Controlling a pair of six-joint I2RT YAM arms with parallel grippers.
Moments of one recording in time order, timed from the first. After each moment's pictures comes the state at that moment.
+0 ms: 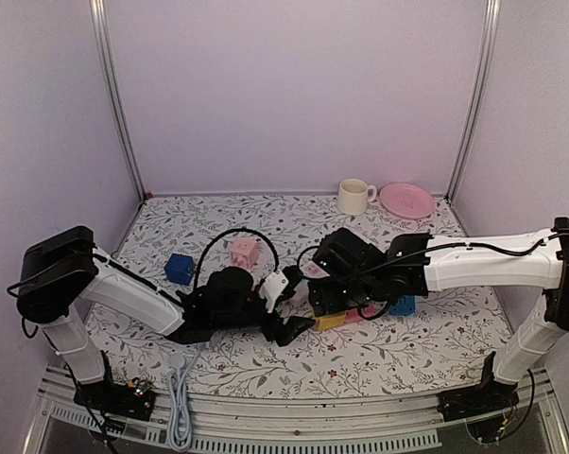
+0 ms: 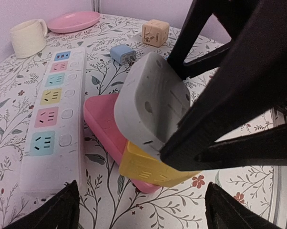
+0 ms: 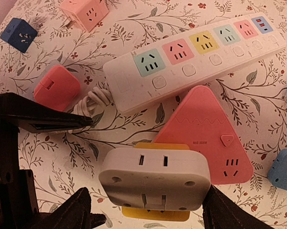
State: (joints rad) left arm -1.07 1.74 0.68 0.66 0.02 -0.06; right arm 1.14 1.60 1.18 -0.59 0.35 0.73
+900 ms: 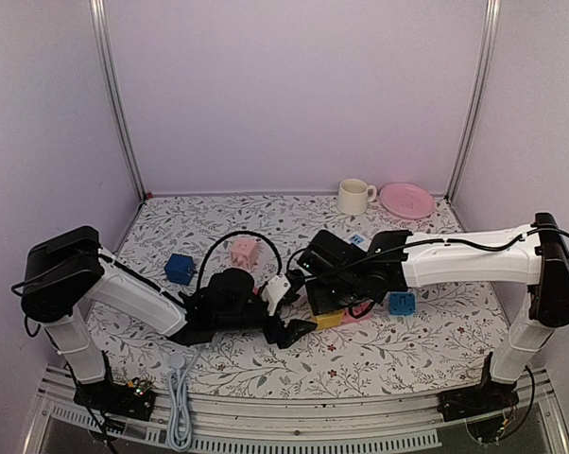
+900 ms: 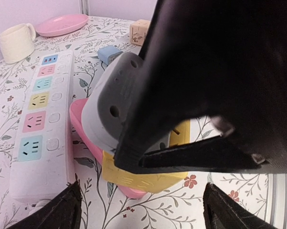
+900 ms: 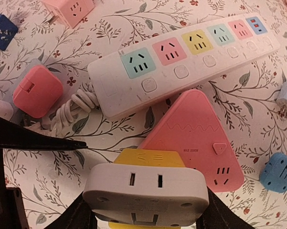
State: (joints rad) left arm -1.07 1.76 0.68 0.70 0.08 -0.04; right arm 1.14 1.72 1.29 -0.69 0.41 0.73
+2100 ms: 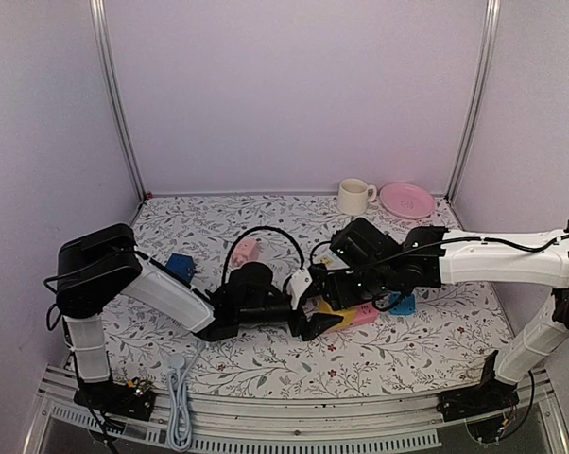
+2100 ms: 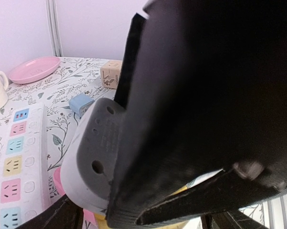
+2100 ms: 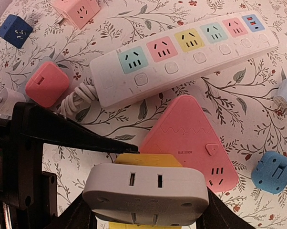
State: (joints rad) left arm -1.07 1.95 0.85 0.87 0.19 0.01; right arm 1.07 1.54 1.15 -0.63 0.27 0.64
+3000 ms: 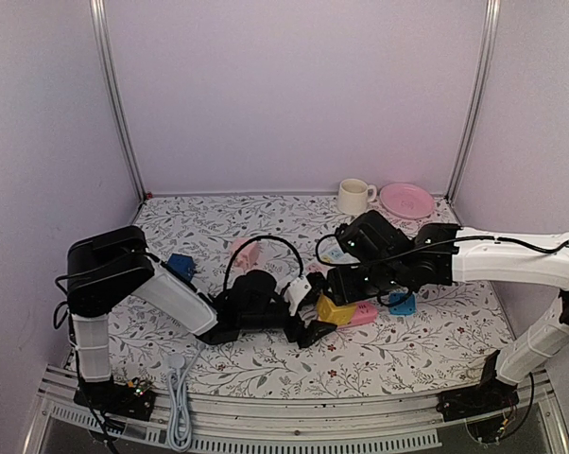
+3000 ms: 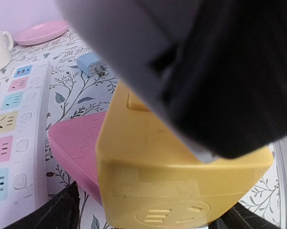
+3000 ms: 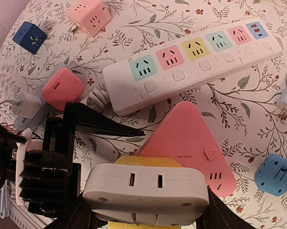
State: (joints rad) left arm -1.07 2.01 0.84 0.83 0.16 -0.03; right arm 1.06 1.48 1.13 -0.60 0.23 0.63
